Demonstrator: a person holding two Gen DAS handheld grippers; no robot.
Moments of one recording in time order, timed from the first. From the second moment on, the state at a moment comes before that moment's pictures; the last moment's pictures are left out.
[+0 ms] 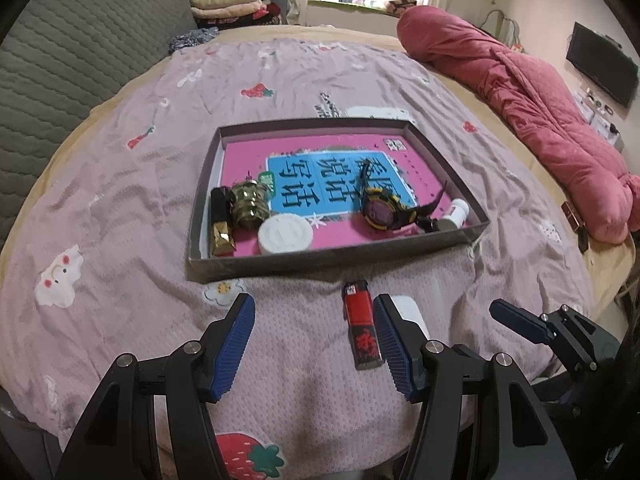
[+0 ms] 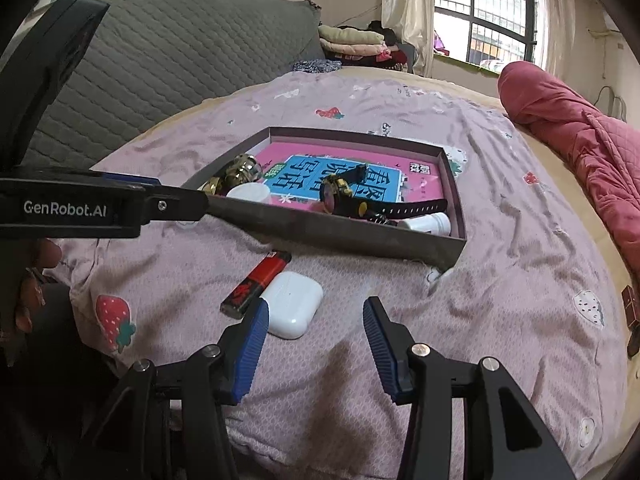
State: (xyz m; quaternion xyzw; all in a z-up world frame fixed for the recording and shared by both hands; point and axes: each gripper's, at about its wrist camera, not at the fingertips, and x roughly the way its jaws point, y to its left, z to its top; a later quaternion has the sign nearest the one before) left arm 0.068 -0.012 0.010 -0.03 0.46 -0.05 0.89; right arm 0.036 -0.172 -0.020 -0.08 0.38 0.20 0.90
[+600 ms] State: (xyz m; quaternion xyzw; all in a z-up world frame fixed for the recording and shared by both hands) left arm 0.096 -0.031 -0.050 -0.03 0.52 -0.07 0.85; right arm 0.046 -0.141 -0.060 -0.11 0.42 0.21 0.87
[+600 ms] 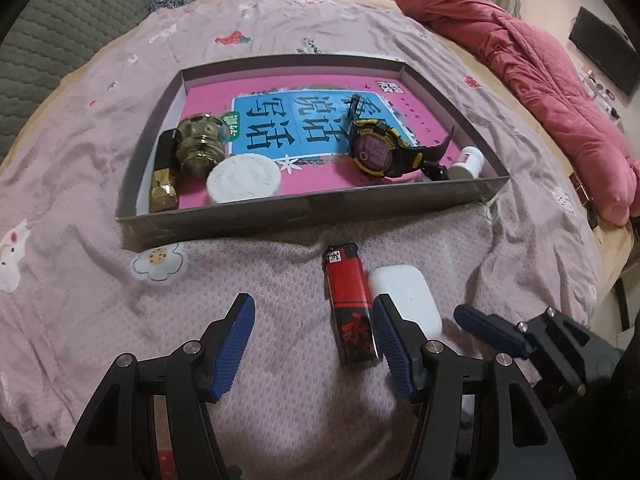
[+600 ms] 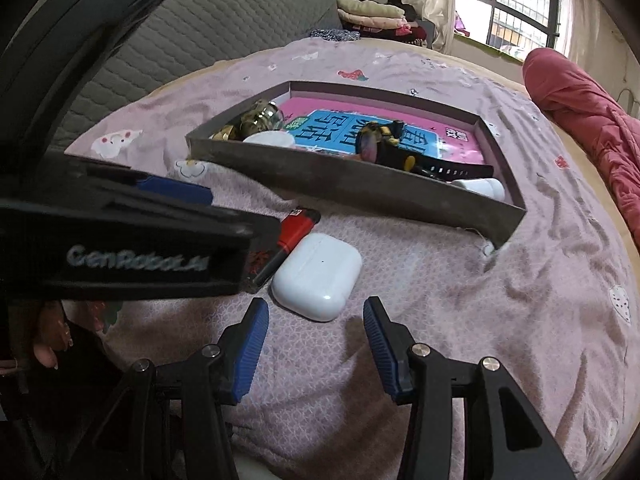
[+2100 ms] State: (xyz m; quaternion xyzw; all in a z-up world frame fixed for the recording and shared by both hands) left arm 0.137 -0.050 -0.079 -0.02 0.53 -0.12 0.84; right arm 0.118 -0.161 -0.078 -0.10 0.40 0.21 0.89
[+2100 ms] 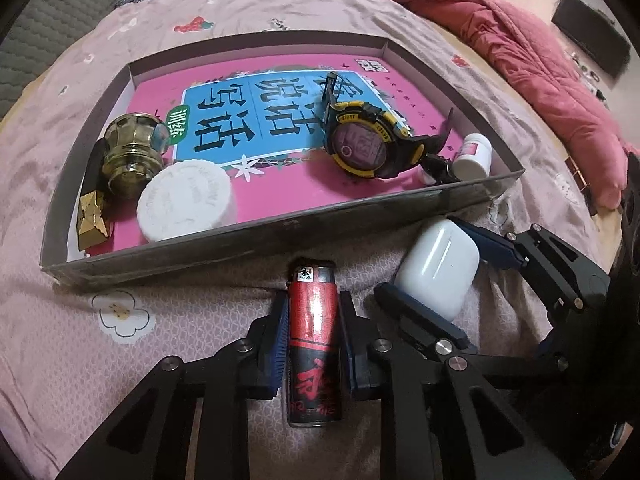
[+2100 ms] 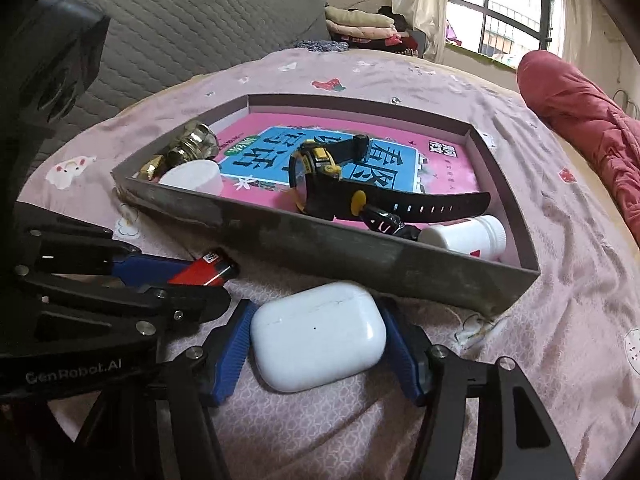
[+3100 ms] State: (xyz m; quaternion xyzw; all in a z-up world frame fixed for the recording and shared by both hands) left arm 0.134 -0.013 -0.004 -0.06 0.46 -0.10 0.88; right arm 0.116 -0.179 -0.017 -0.06 0.32 0.20 0.92
